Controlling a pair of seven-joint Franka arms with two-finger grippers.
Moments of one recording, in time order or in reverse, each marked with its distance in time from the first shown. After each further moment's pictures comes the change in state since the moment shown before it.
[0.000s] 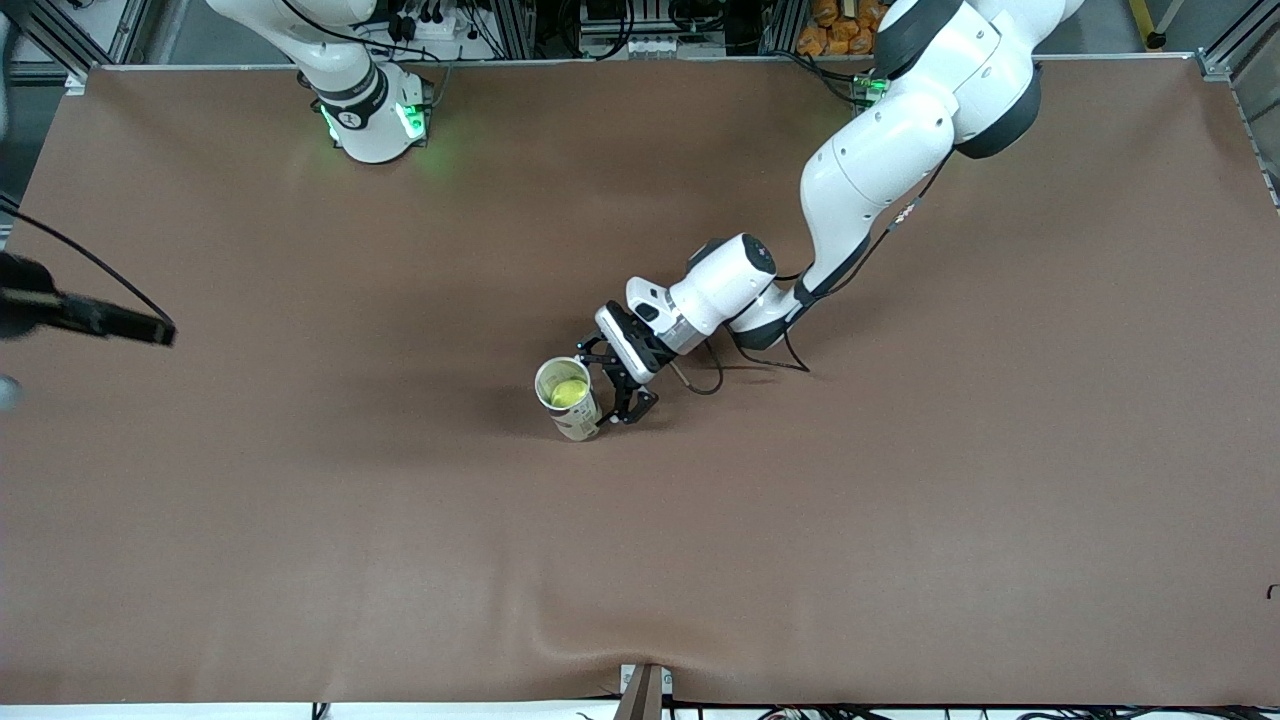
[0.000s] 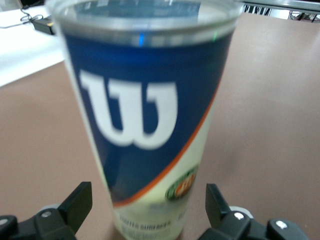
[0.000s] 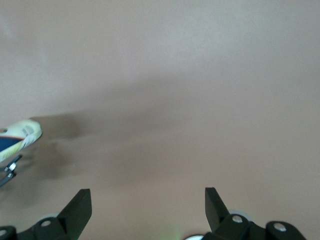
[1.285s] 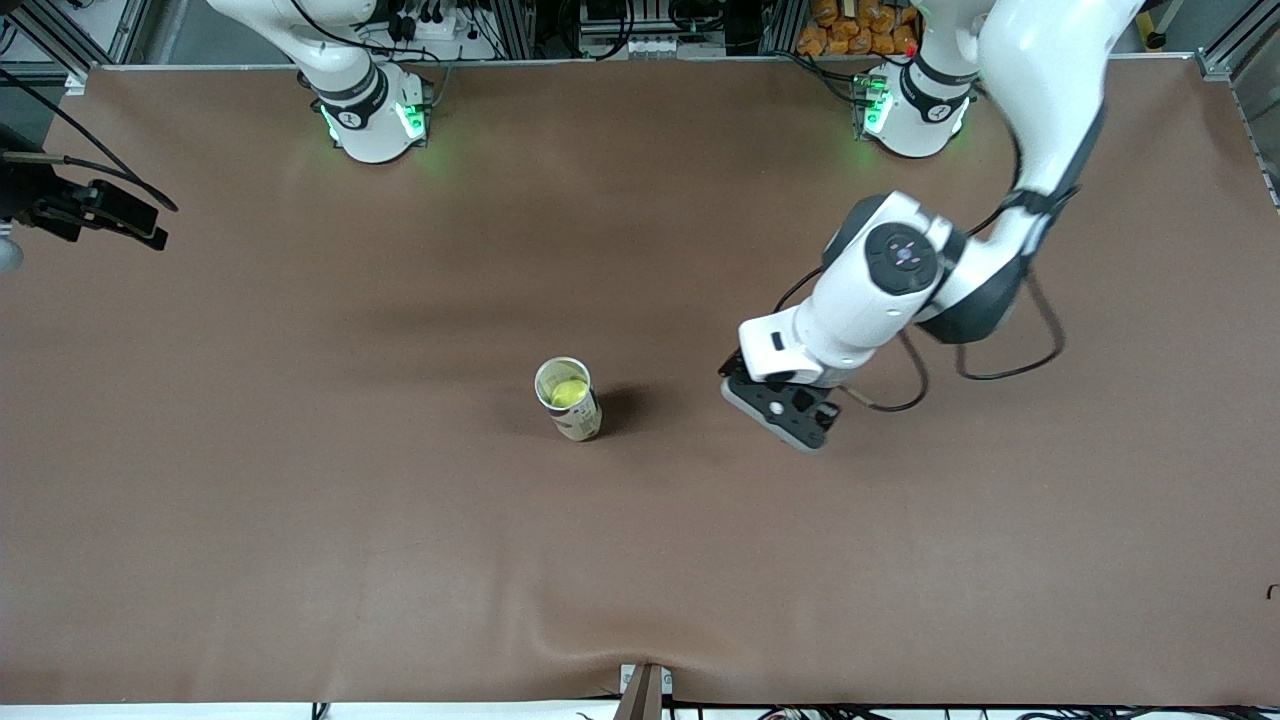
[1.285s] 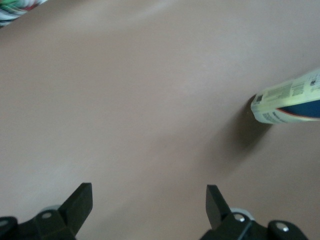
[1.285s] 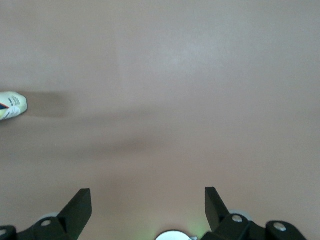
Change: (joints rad) left arm 0.287 -0.549 0.000 0.164 -0.002 -1.399 -0.437; right arm -0.006 -0.295 0.045 -0.344 -0.076 0.140 -0.084
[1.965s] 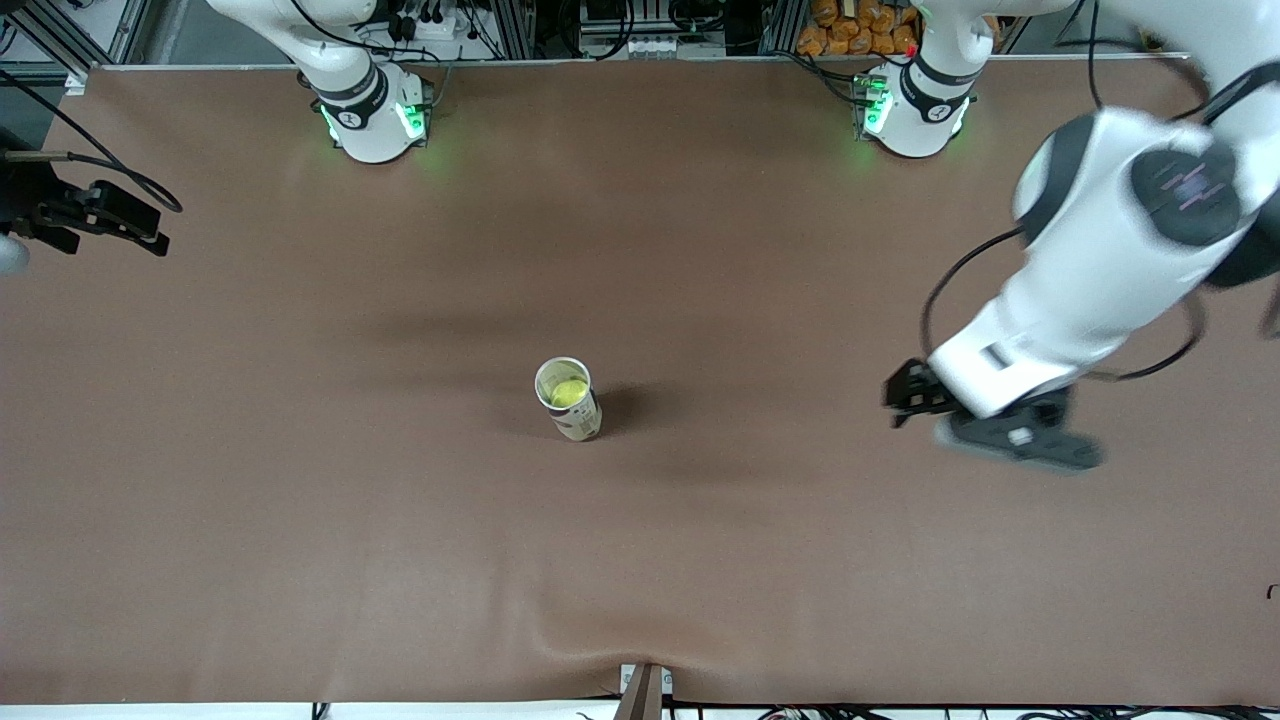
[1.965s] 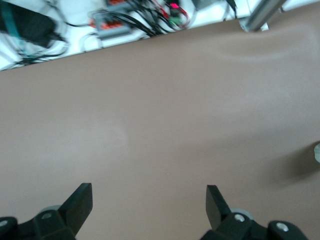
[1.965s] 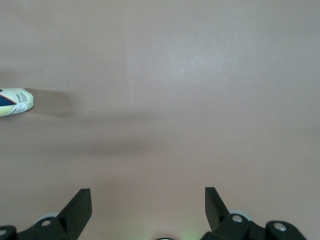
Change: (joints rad) left arm 0.011 -0.159 0.241 0.222 -0.032 -0.323 -0.088; right arm 0.007 0.011 0.009 0.035 0.000 -0.003 -0.067
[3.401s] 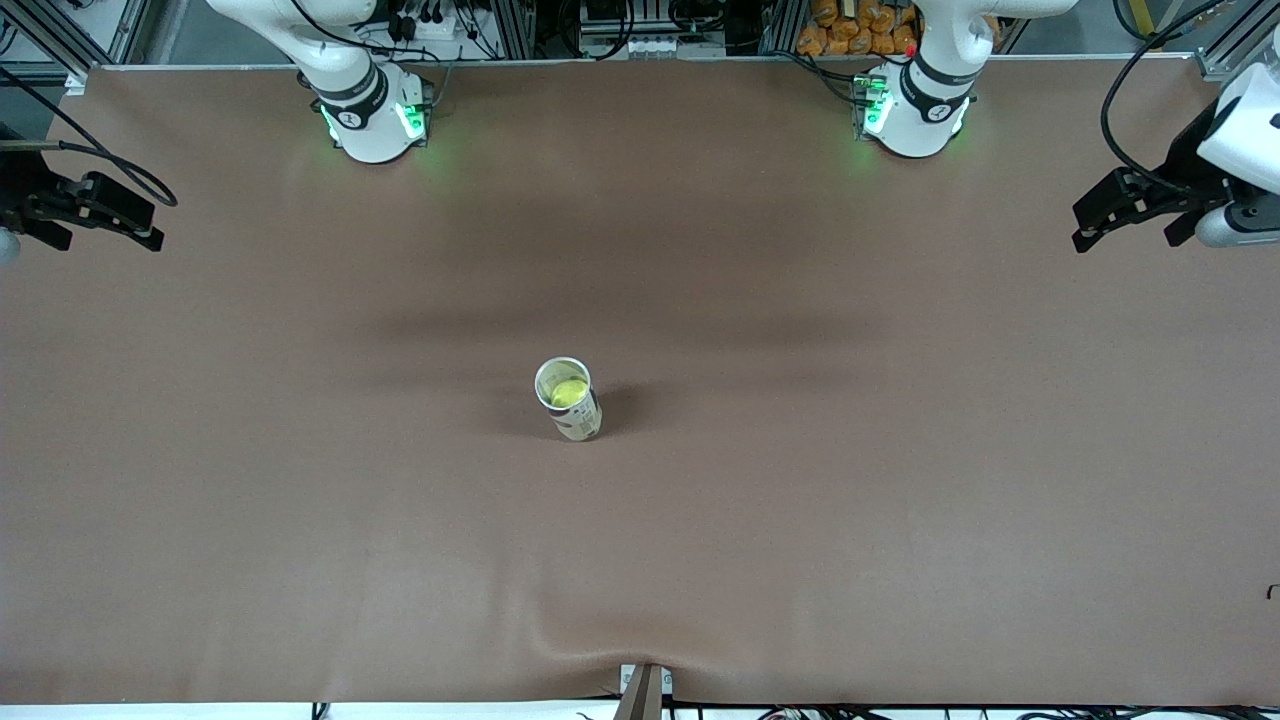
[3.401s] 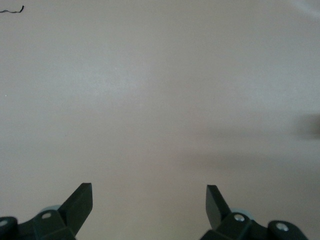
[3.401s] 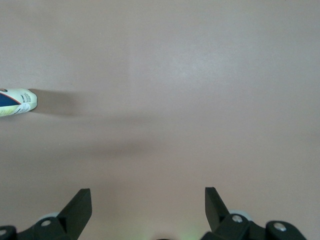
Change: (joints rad) left arm -0.084 -0.446 0.325 -0.375 -0.110 -0.197 -0.029; right arm 0.005 0.003 0.000 0.021 -0.001 -0.009 -0.006
